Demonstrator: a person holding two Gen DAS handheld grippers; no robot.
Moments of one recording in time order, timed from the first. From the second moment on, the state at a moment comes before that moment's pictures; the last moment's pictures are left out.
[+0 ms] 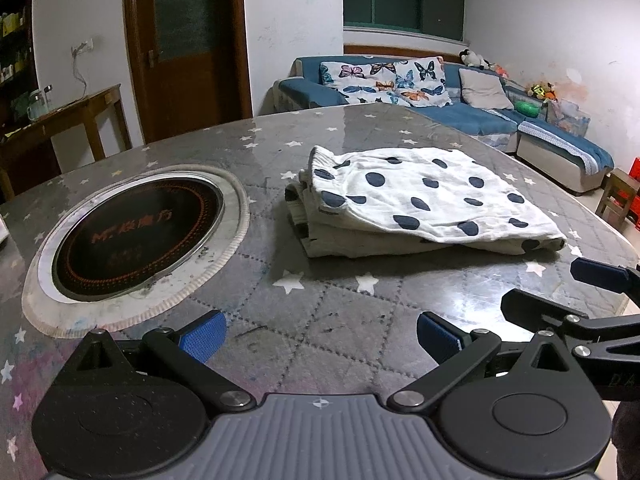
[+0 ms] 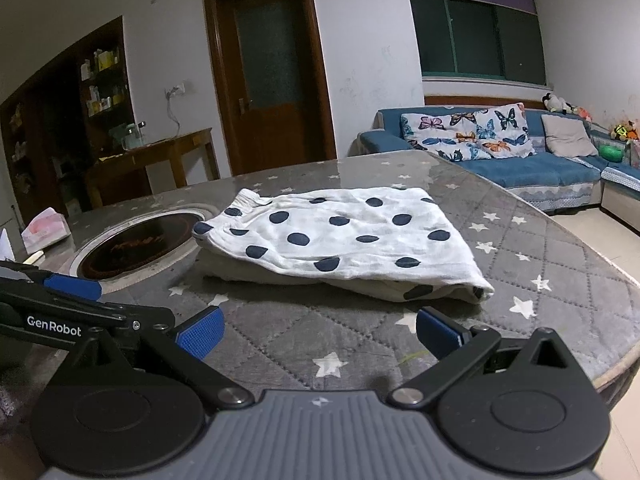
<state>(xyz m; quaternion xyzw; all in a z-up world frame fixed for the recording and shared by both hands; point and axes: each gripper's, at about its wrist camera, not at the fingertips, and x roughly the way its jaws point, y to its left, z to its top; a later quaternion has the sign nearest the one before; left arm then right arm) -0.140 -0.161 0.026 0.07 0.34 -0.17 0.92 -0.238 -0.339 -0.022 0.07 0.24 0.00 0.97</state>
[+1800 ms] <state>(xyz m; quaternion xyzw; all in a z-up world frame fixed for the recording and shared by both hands) -0.072 -0.179 0.021 0.09 0.38 -0.18 0.90 -0.195 -0.370 -0.036 0.09 0.30 -0.04 0.95</state>
